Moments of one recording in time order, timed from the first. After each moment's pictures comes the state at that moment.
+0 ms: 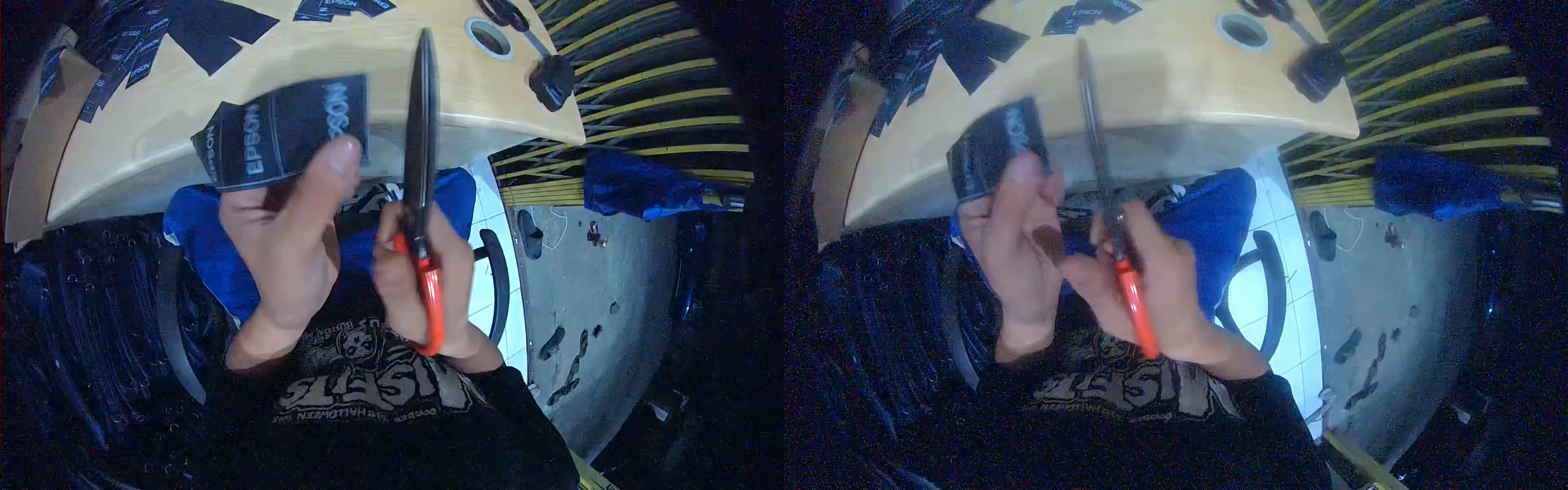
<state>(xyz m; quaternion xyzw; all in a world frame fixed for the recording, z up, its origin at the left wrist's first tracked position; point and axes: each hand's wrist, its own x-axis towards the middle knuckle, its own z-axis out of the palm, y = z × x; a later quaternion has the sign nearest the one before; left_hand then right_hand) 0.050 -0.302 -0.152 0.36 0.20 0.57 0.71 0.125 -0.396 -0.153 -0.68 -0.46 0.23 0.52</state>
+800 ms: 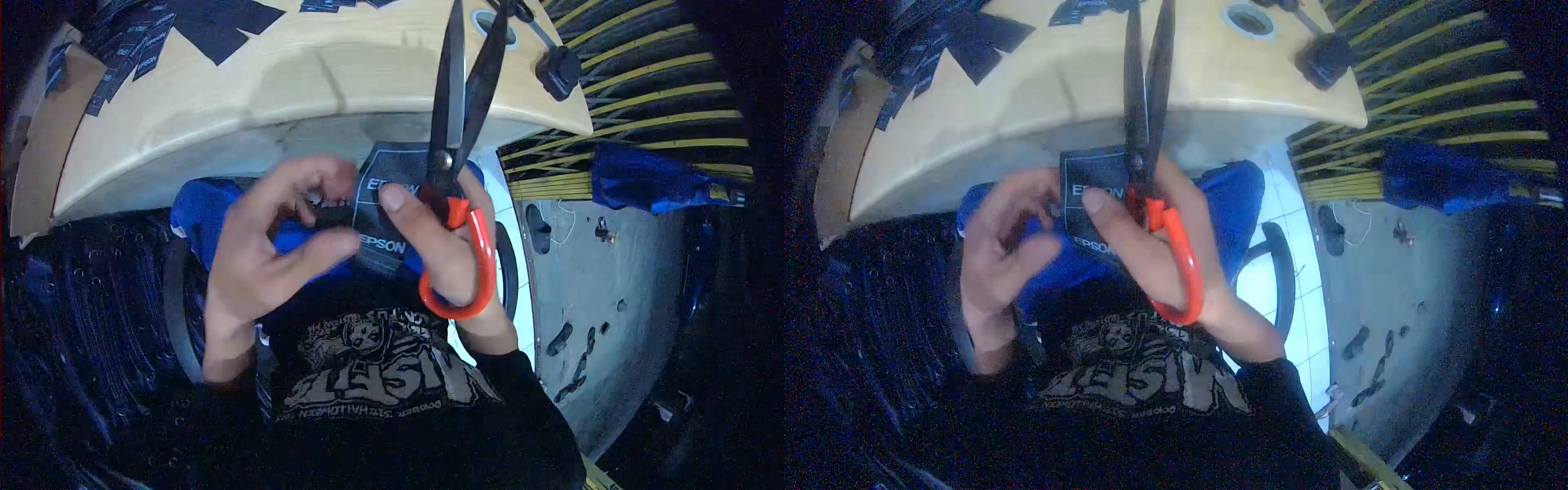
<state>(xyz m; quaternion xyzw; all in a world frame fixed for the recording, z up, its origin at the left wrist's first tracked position) -0.009 -0.281 -0.157 0.71 0.21 0.30 0.60 0.138 -0.383 -0.141 -0.55 -0.30 0.44 0.64</state>
